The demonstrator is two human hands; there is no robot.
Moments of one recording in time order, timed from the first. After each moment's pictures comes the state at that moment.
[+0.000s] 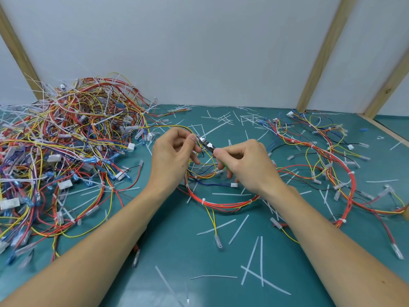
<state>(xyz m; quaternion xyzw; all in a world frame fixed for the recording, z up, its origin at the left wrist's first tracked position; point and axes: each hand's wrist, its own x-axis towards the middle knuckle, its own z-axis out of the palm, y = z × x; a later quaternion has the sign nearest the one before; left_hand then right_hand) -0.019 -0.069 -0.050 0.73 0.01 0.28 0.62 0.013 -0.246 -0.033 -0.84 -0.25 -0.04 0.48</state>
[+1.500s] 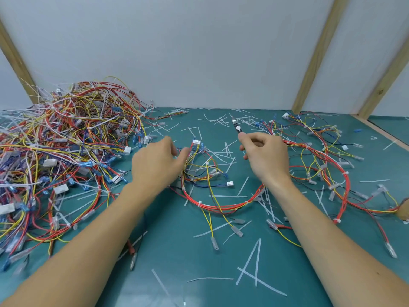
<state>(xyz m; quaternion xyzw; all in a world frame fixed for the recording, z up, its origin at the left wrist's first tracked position) -0.018 -0.046 -0.050 0.95 0.17 0.22 0.14 0.052 -0.268 -0.043 -0.85 -0.04 -0.13 0.50</state>
